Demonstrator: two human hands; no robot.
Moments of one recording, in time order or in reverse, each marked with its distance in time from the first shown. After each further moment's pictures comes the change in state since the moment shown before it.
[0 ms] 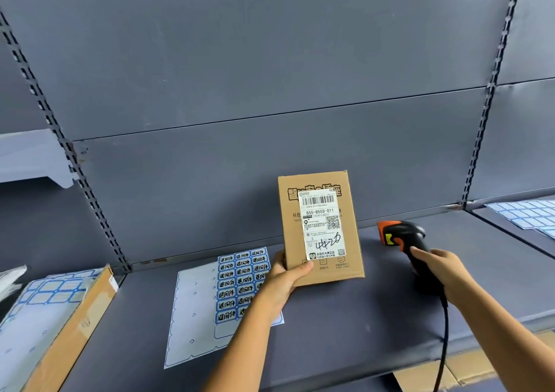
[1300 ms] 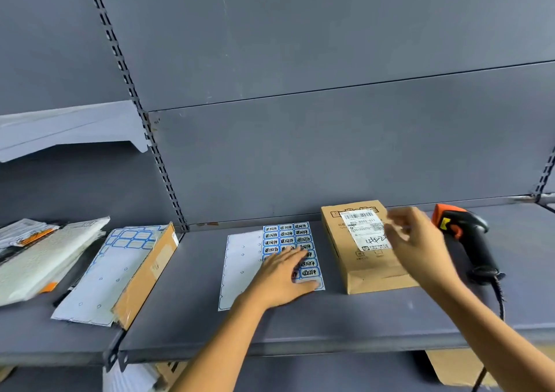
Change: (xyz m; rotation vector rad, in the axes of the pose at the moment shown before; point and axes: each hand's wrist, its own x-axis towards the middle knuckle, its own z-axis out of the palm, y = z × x) left_hand -0.078 0.017 -0.070 1.441 0.027 0.112; right_hand -0.120 -0.044 0.087 -0.305 -0.076 -0.687
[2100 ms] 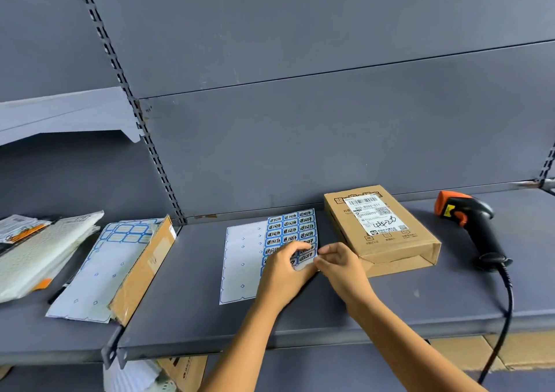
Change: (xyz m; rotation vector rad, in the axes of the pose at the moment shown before) left_hand -0.005 0.006 0.024 -0.526 0.417 -0.034; right_hand -0.050 -0.017 0.113 0.582 -0.307 0.363
